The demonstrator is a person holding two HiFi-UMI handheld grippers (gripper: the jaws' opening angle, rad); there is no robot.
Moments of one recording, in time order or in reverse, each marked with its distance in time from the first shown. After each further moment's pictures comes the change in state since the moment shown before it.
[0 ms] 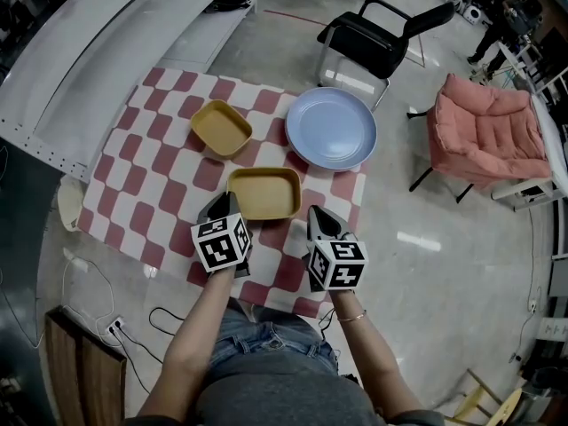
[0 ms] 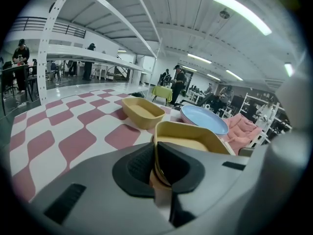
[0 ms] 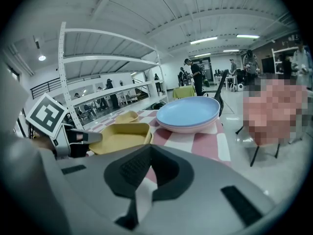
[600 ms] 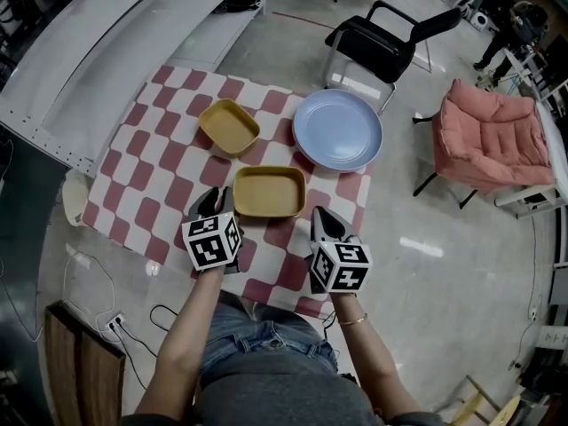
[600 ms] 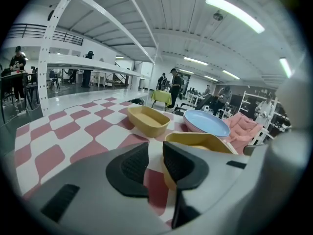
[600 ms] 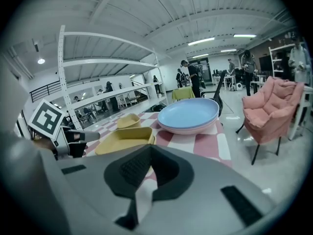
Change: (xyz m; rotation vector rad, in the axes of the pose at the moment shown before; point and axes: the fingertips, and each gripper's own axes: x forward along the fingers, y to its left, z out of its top) left arm -0.014 0.022 0.018 0.051 -0.058 -0.001; right arm -0.008 0.007 0.005 0.024 -0.023 -0.001
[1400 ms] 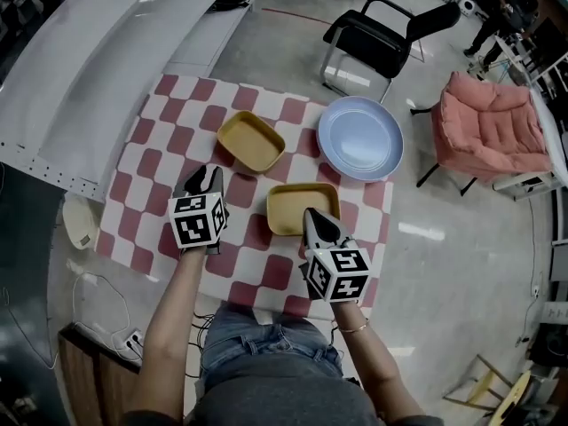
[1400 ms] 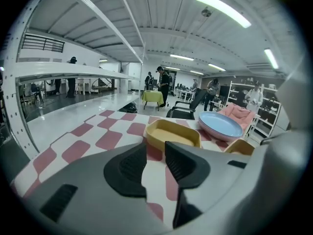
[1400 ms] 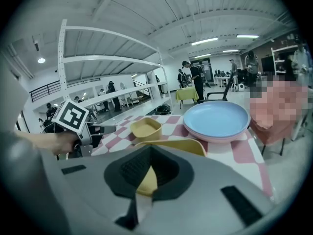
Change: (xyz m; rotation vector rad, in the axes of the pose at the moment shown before) left arm 0.061 0.098 0.083 0.176 0.006 -0.102; right arm 0.052 0.101 0.032 -0.001 -0.004 0.005
